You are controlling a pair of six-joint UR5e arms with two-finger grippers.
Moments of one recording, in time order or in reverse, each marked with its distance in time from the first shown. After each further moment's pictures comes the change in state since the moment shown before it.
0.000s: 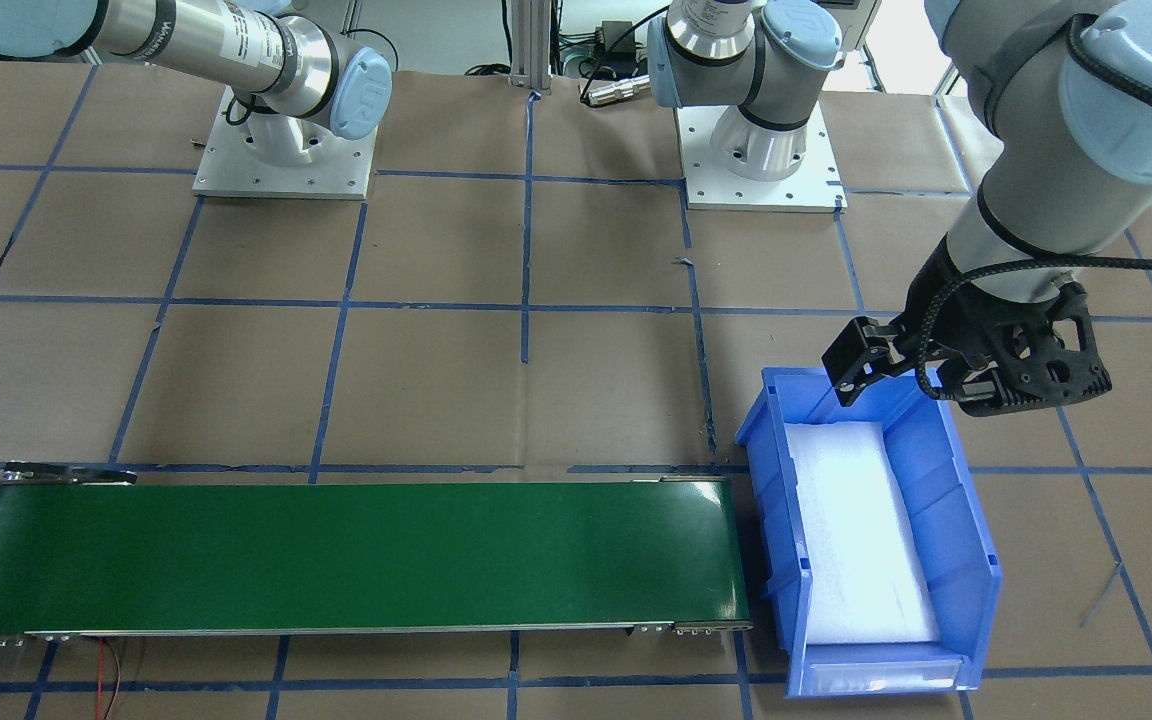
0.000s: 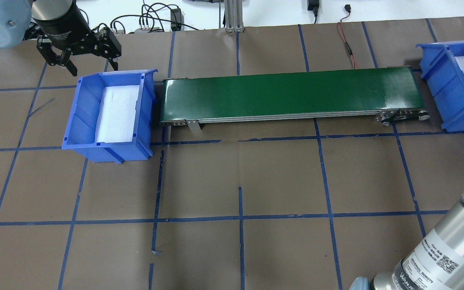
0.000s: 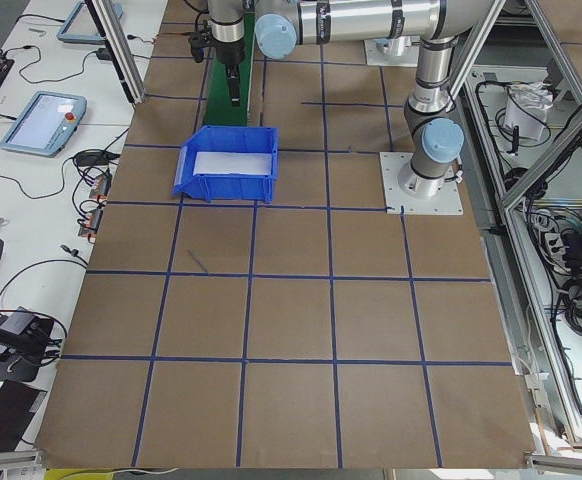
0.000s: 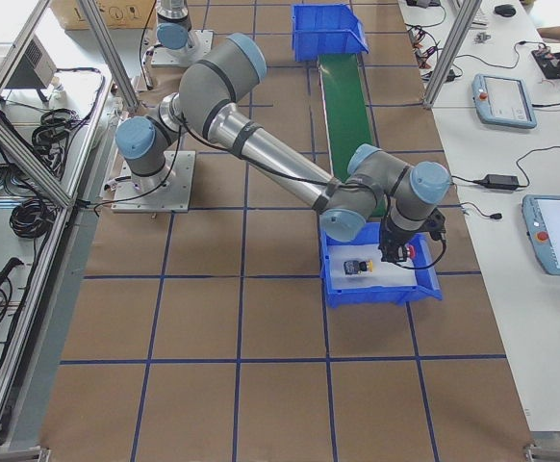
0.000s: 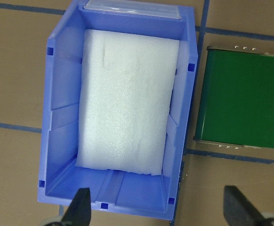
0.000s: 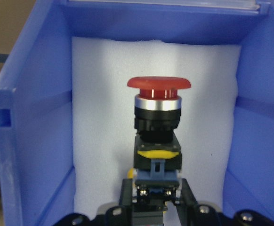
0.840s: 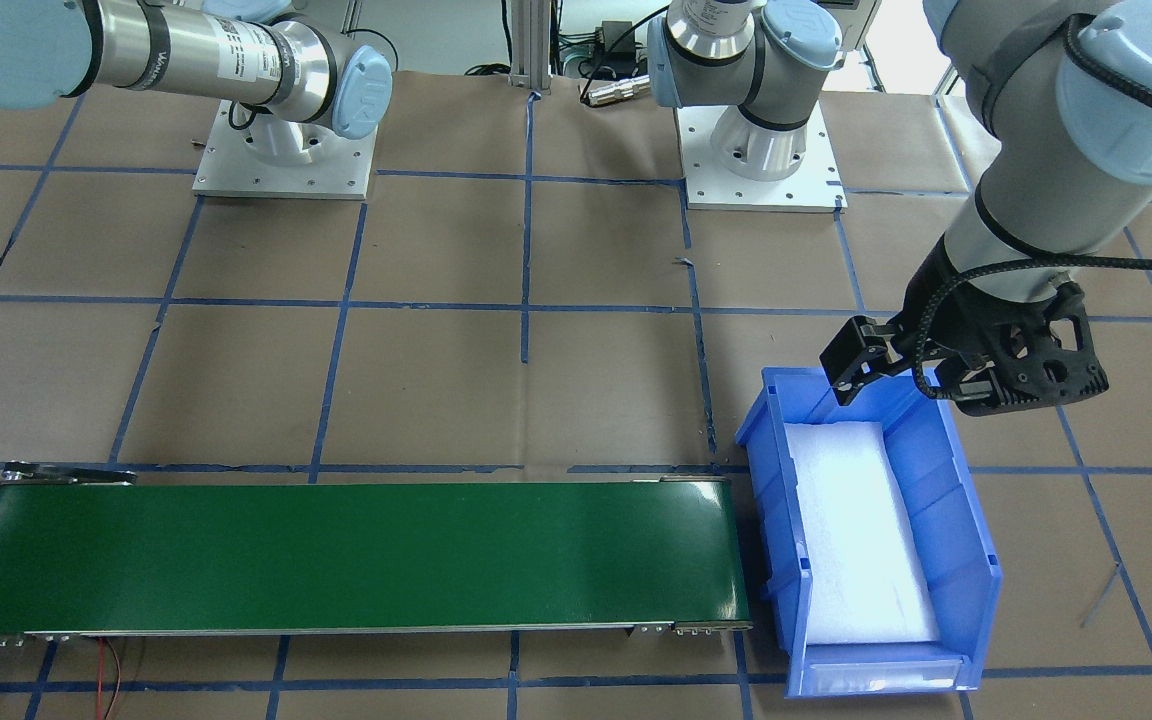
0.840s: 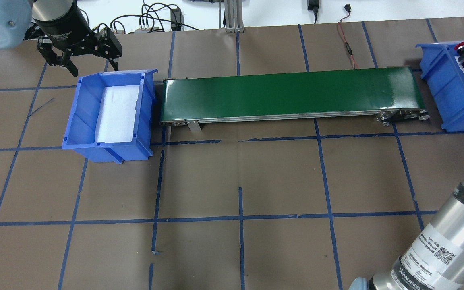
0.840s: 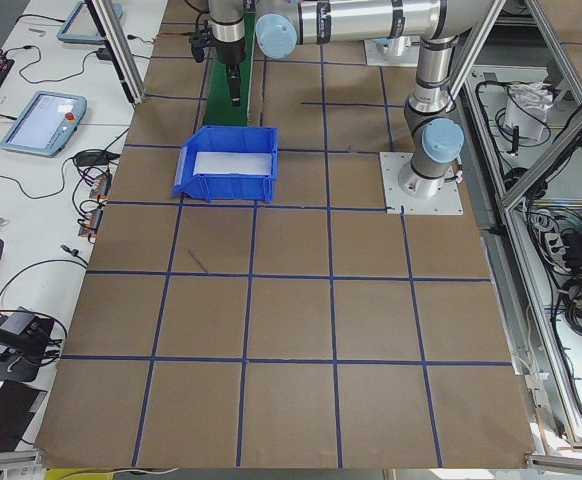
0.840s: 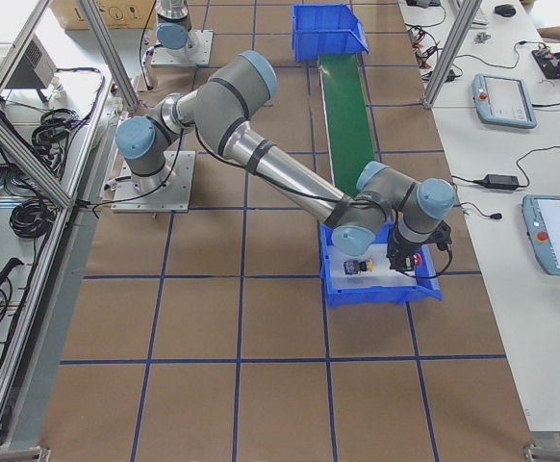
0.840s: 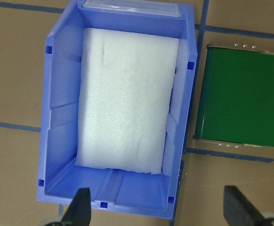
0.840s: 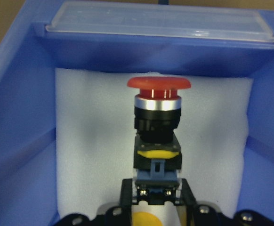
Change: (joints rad) left arm -0.002 0.001 -0.003 -0.001 -0.002 0.000; right arm 0.010 0.085 -0.073 -0.015 0.018 0.003
